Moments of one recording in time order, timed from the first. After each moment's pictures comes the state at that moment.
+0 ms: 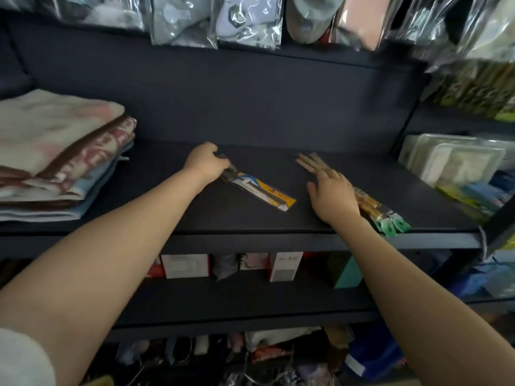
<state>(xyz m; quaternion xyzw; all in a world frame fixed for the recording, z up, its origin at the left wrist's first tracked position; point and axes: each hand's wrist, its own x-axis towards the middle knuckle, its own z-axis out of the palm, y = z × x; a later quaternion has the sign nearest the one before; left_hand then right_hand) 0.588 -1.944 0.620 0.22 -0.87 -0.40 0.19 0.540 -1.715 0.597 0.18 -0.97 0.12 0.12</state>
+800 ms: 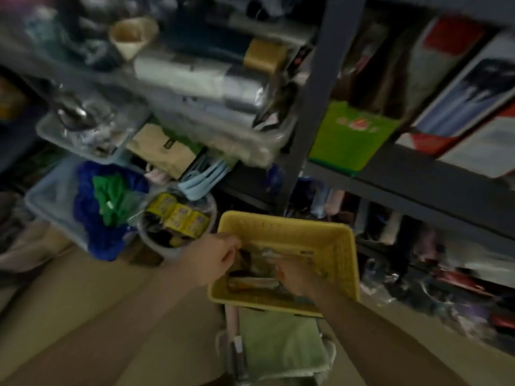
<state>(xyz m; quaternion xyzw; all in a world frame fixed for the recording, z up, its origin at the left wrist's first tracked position) 1.082 -2.186 0.293 0.22 -0.93 -0.24 -0.15 0.933 -2.040 0.213 0.46 -0.77 0.00 -0.44</state>
